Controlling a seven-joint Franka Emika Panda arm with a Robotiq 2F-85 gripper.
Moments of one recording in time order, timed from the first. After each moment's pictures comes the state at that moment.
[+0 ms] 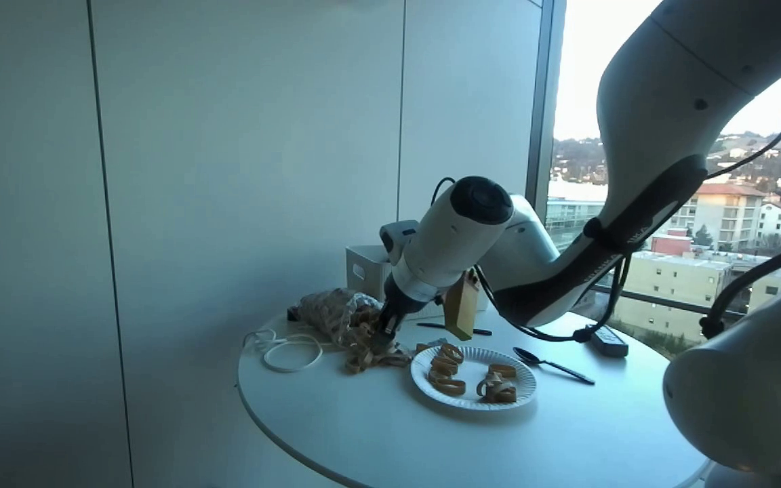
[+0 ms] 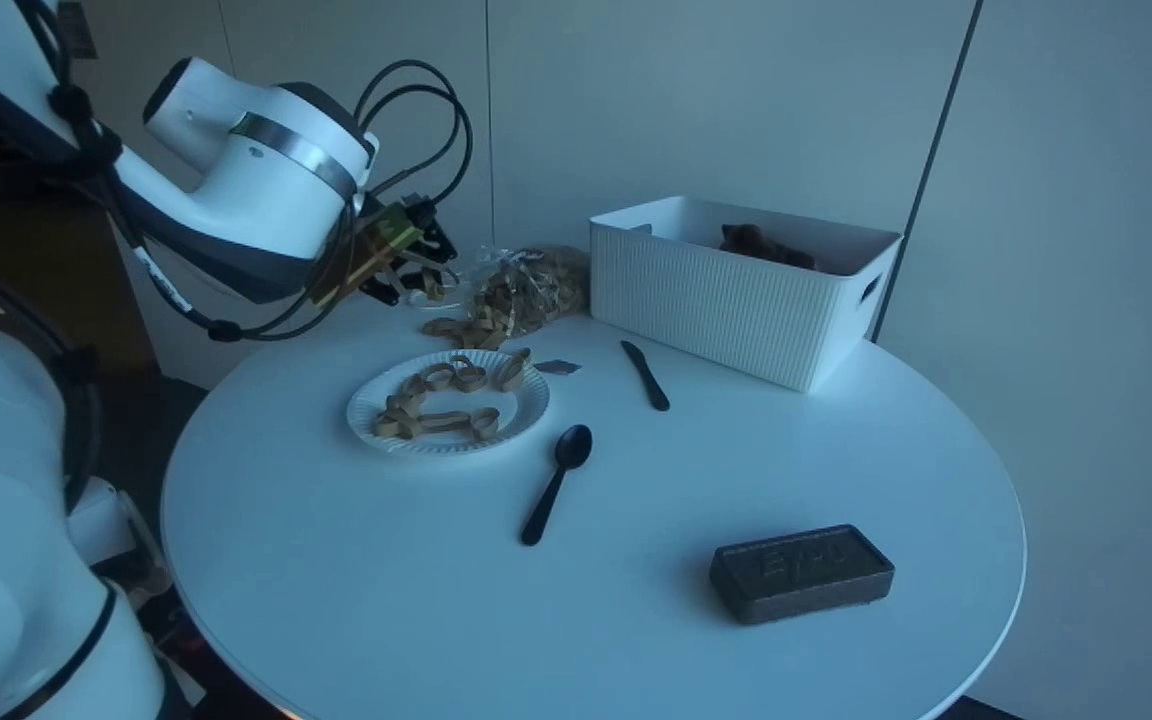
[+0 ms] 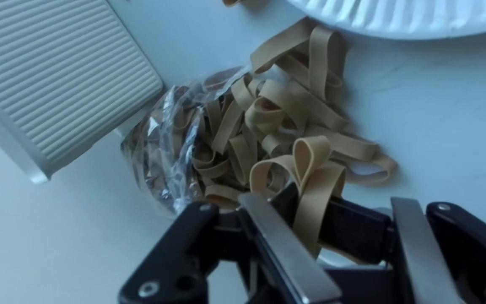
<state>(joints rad) -0.50 -0.47 0.59 -2.71 -1.23 3.08 0.62</state>
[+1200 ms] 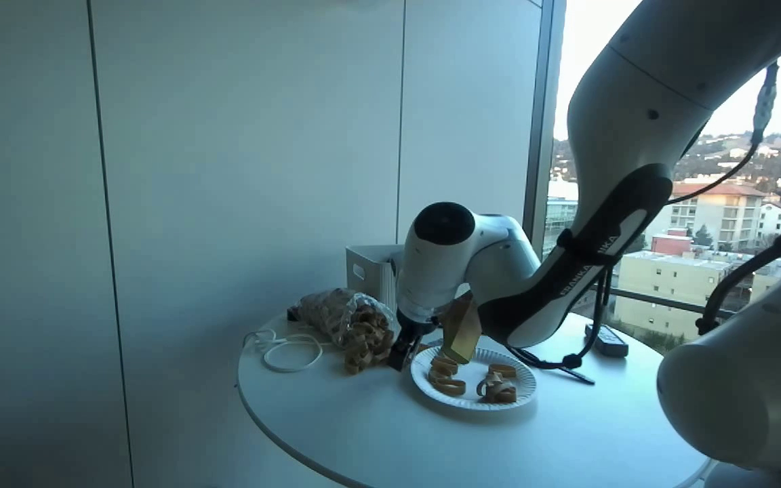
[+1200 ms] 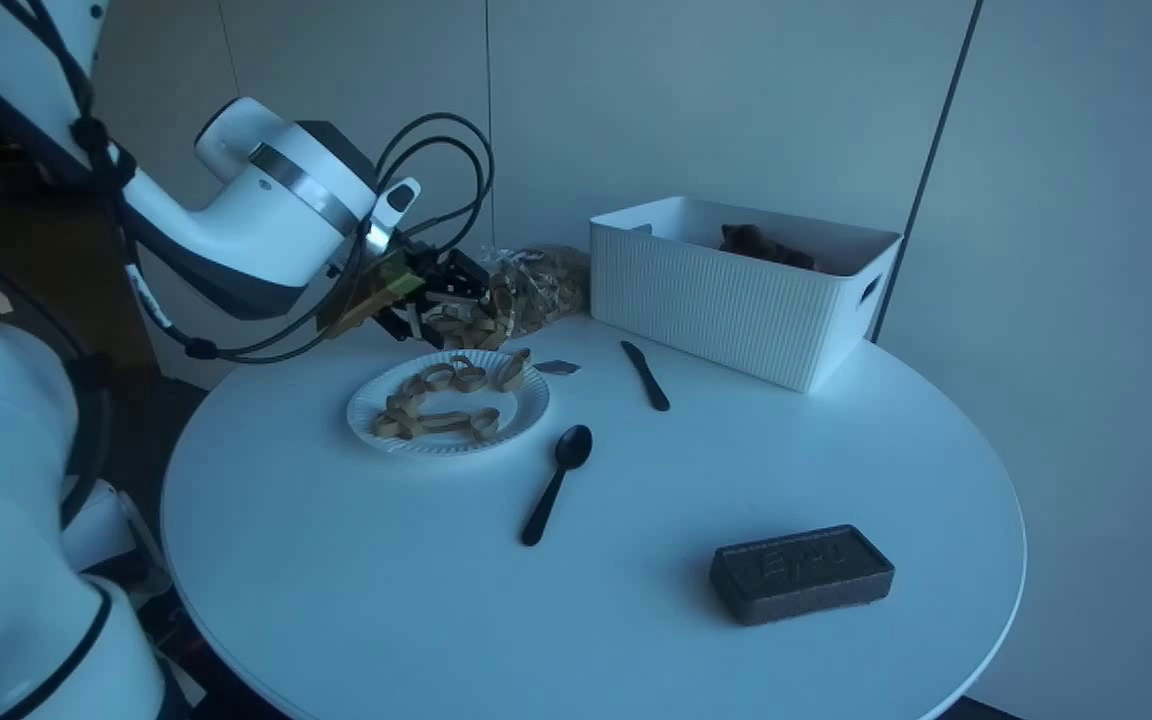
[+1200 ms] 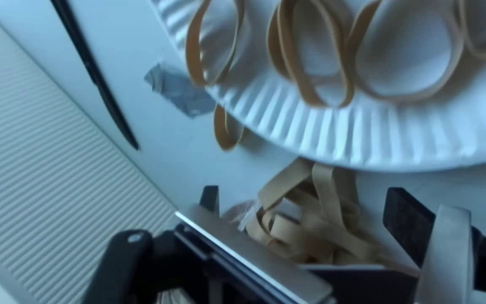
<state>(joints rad) -0.58 -0.39 0.70 -2.72 -1.02 2.84 0.67</state>
